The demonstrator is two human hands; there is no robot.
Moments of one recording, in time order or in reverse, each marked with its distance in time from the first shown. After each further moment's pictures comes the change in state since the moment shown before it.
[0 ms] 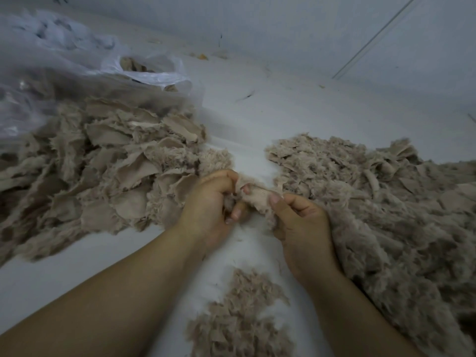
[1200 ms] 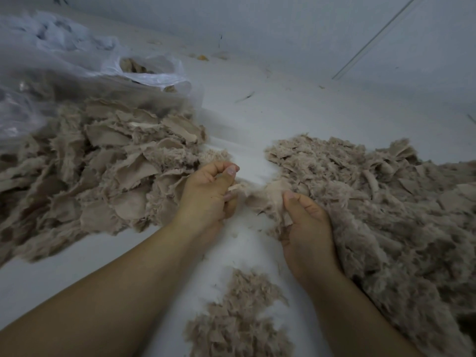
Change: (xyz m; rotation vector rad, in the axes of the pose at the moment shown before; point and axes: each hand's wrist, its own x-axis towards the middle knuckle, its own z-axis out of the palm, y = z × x) left_hand 0.004 0.006 -0.003 0.121 0.038 0.108; right_hand 0.003 0.000 0.005 0.159 0.122 0.108
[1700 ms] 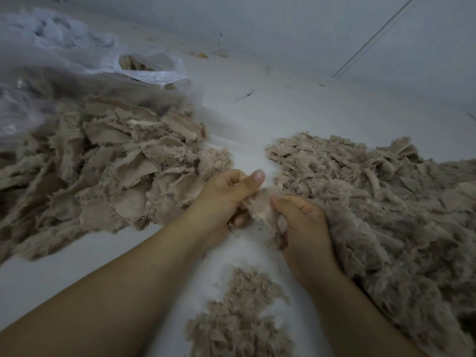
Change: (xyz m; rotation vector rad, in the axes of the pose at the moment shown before) left_hand -0.007 -0.002 0.006 0.166 -0.225 -0.120; right_hand -0.010 -0.008 0.005 -0.147 -0.127 -0.021
